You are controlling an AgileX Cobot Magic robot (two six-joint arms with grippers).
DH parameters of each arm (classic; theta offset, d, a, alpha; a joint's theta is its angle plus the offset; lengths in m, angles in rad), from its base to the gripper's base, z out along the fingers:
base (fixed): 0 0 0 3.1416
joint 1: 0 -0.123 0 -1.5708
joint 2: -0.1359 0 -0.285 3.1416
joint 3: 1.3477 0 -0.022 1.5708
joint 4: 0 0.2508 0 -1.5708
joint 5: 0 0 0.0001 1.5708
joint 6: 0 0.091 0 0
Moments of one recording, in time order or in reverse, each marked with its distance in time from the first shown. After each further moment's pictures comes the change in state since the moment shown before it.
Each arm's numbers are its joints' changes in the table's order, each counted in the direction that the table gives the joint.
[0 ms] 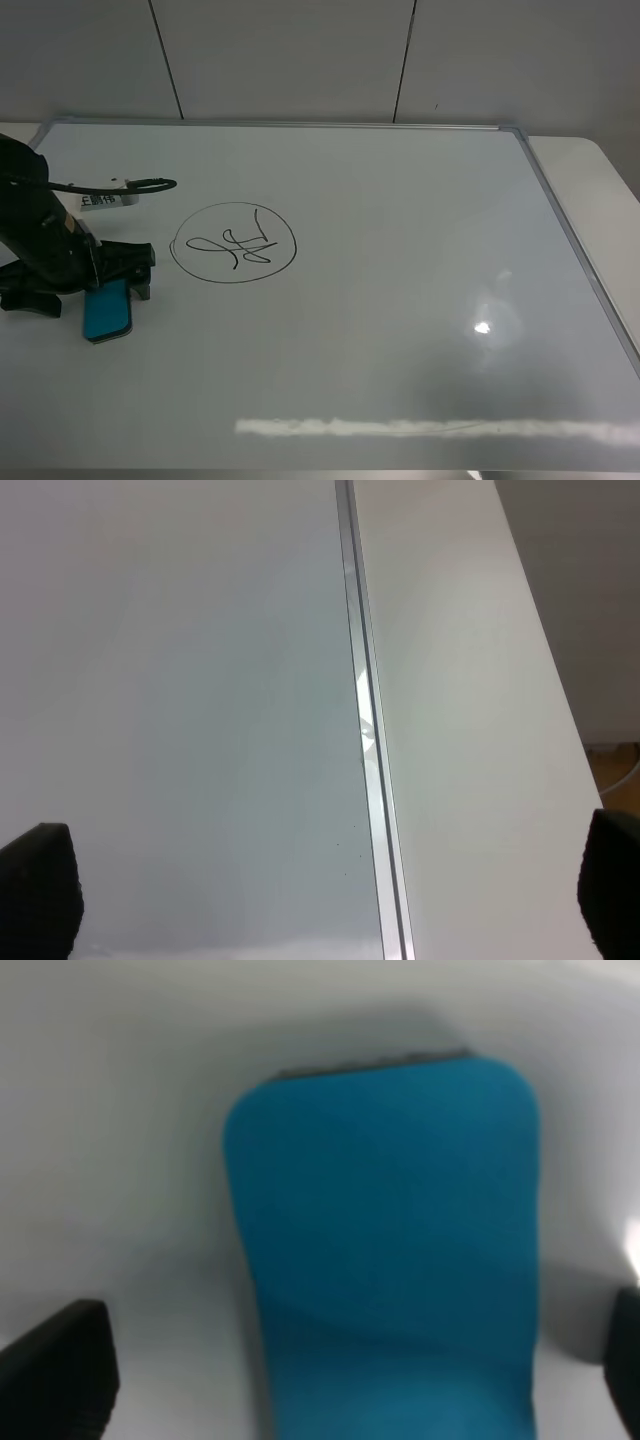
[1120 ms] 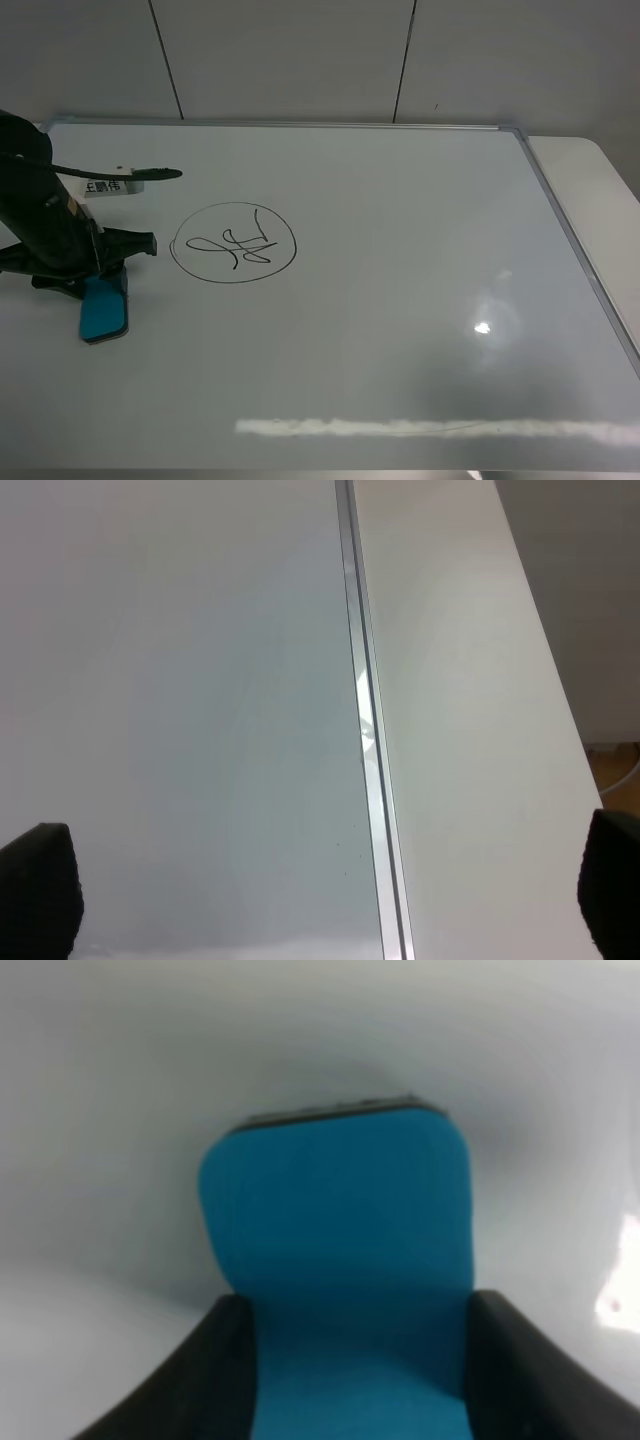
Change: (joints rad) left arm 0.000 0.000 -0.057 -0.011 0.063 0.073; right arm 0.000 0.000 0.000 0.000 0.000 0.000
